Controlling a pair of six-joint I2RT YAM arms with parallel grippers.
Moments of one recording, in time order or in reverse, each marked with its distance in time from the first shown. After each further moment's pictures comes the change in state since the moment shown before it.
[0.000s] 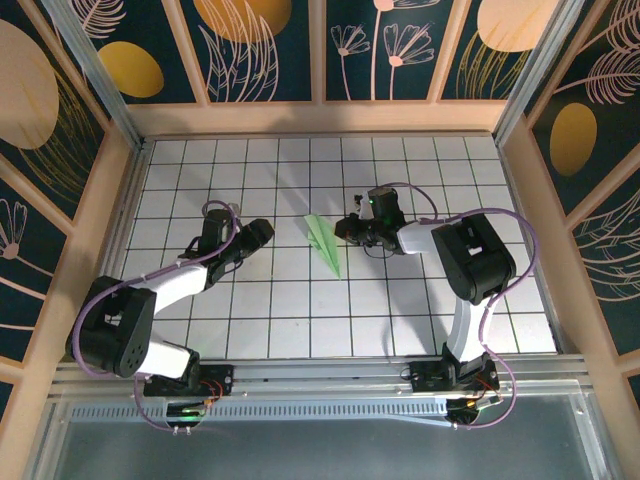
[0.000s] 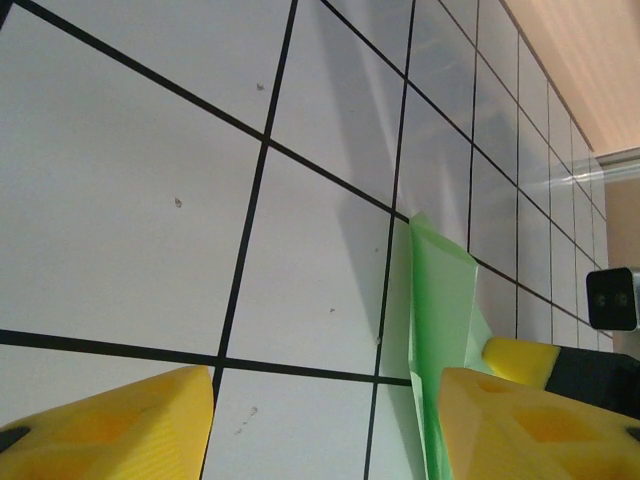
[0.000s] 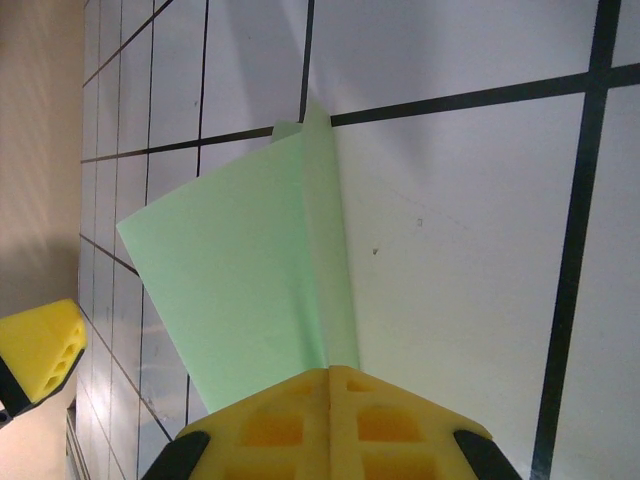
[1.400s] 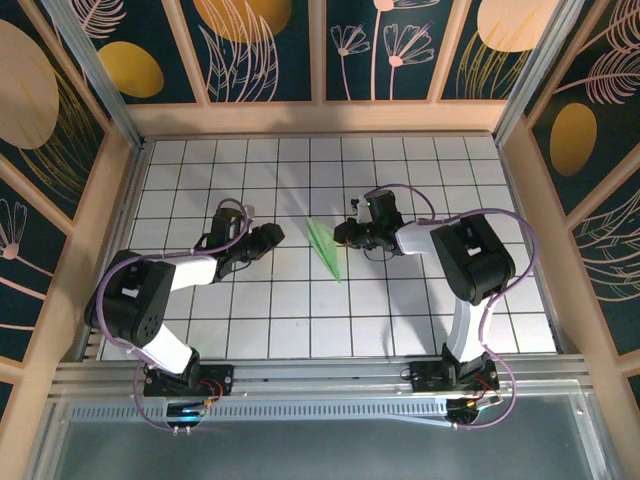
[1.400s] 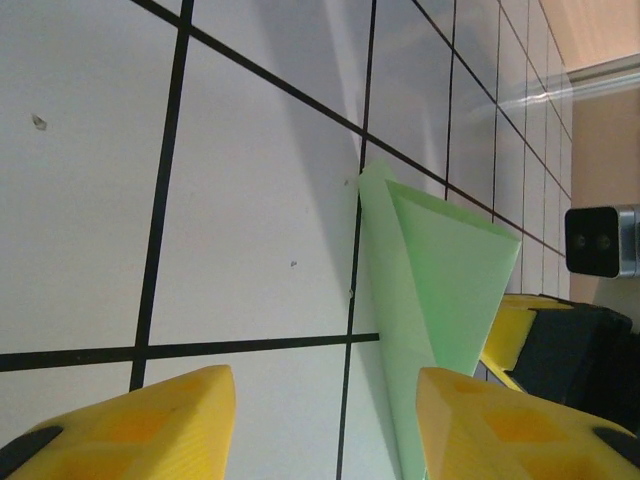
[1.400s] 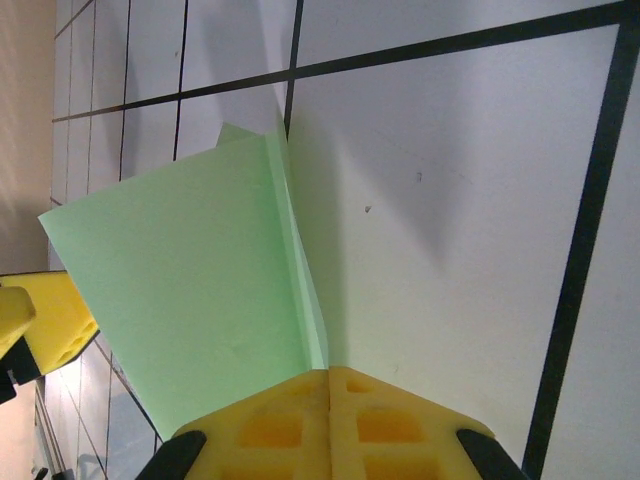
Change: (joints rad) left arm 0.000 0.180 0.035 0.121 0.207 -0.002; right arm 0.016 0.000 0.002 -0.059 -0.004 -0.080
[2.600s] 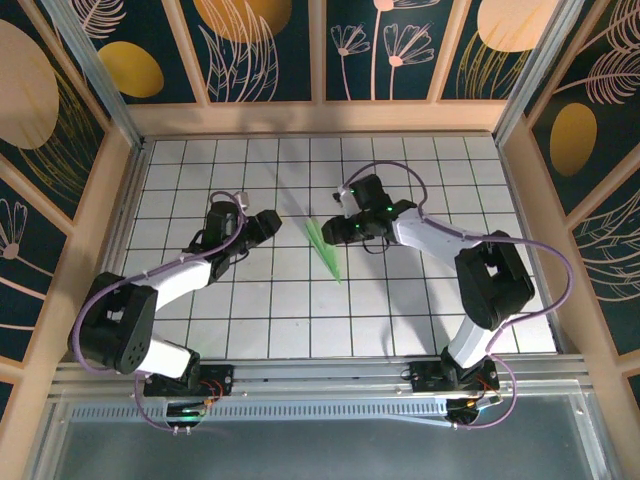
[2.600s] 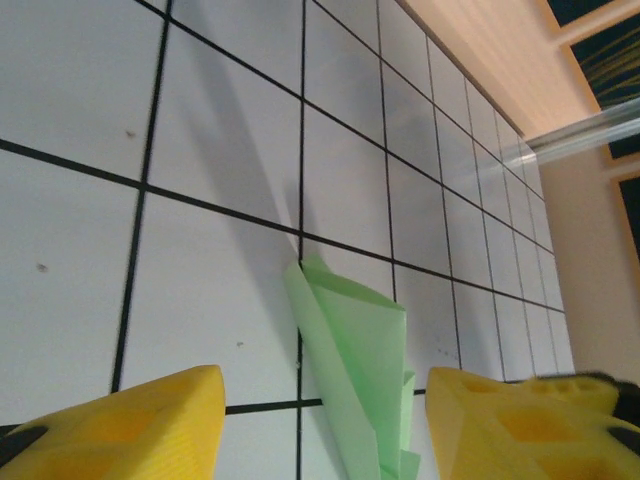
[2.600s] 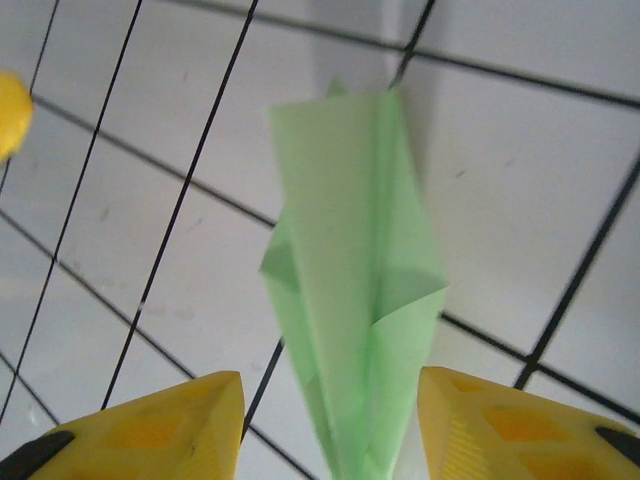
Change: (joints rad) left arm -0.035 -0.173 0.024 -0.063 -0.192 0.061; right arm 0.135 -0.182 0.227 -0.587 0.222 -0.358
